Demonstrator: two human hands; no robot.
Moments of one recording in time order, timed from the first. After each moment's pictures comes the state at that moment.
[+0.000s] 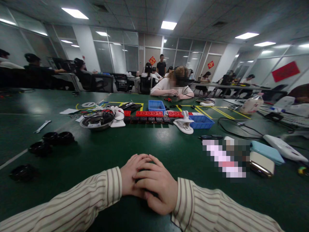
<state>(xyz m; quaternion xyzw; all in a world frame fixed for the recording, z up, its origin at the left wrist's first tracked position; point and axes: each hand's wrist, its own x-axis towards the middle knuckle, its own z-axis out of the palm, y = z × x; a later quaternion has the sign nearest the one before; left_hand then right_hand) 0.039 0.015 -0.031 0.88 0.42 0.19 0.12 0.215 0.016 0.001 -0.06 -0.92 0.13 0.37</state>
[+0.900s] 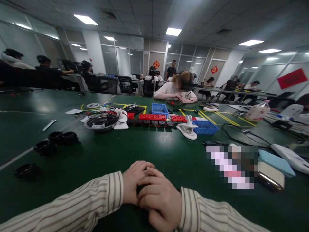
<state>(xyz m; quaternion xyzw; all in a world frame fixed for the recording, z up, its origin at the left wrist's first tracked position) 0.041 0.014 -0.027 0.88 0.39 0.22 0.16 0.210 0.013 -0.004 -0.02 -0.93 0.14 0.34</state>
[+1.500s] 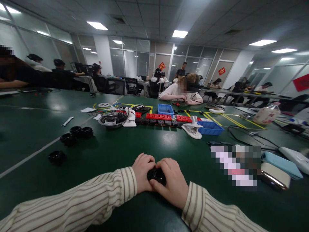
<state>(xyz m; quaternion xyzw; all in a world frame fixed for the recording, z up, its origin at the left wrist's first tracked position) 0.050 -0.004 -0.018 0.83 0.49 0.24 0.10 0.215 -0.001 0.001 -0.33 -0.88 0.13 0.30</state>
